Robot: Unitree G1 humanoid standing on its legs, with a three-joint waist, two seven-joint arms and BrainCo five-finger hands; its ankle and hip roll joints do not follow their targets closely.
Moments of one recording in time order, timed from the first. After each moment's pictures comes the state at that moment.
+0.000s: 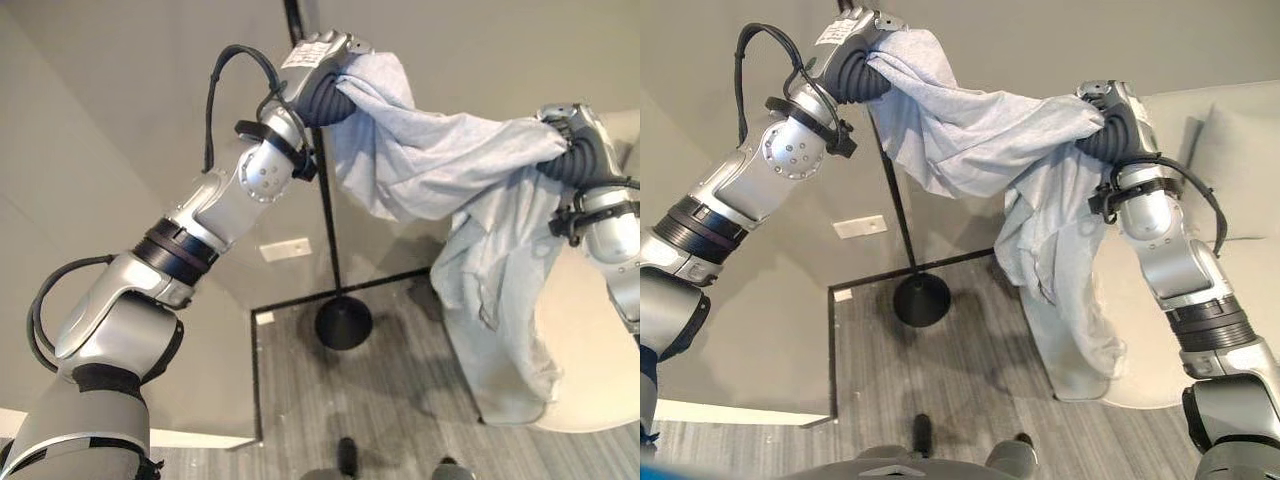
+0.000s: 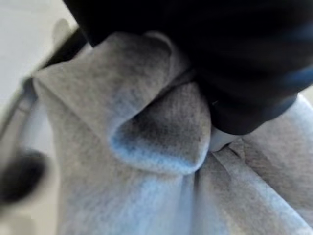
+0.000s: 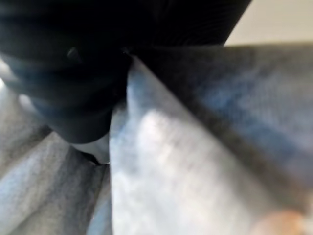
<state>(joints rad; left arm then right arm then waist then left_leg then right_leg) -1.10 0.68 -0.59 0.32 0.17 -0.12 0.24 -0.57 -0.89 0.17 0.05 -0.07 -0.05 -0.21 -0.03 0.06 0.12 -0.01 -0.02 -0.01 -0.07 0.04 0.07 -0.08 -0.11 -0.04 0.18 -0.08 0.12</state>
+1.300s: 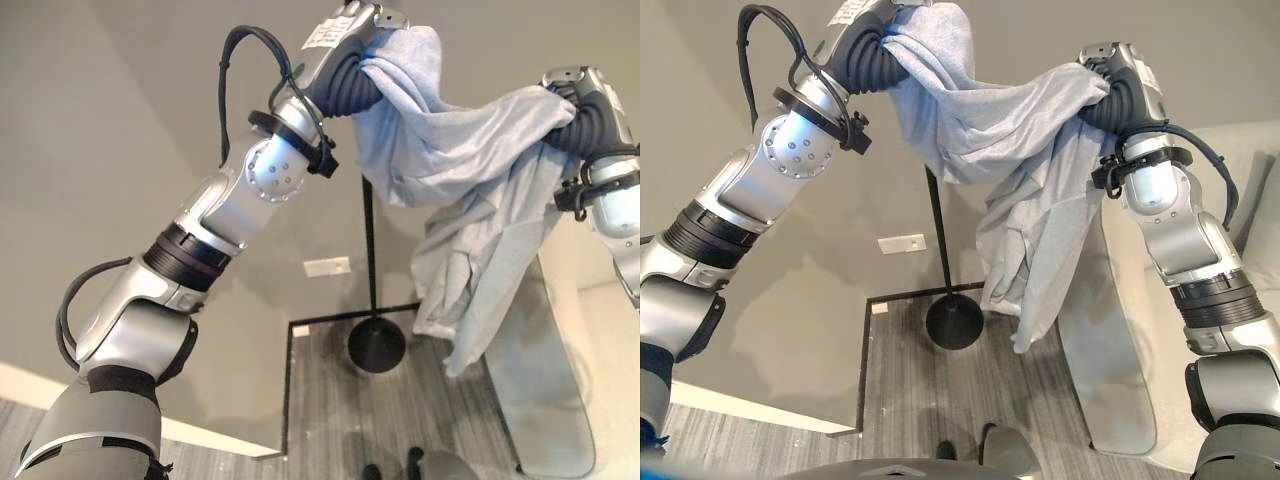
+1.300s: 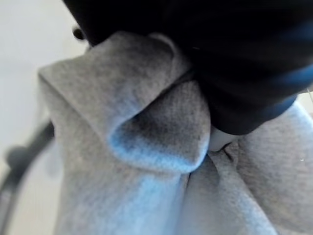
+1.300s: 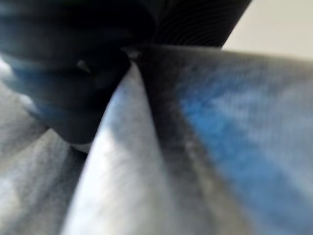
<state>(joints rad) -1.12 0.68 -0.55 0.15 0.18 -0.12 0.19 -0.71 -0.93 0.21 0.09 -0.08 -0.06 -0.21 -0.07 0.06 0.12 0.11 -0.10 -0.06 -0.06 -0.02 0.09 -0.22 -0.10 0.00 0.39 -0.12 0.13</state>
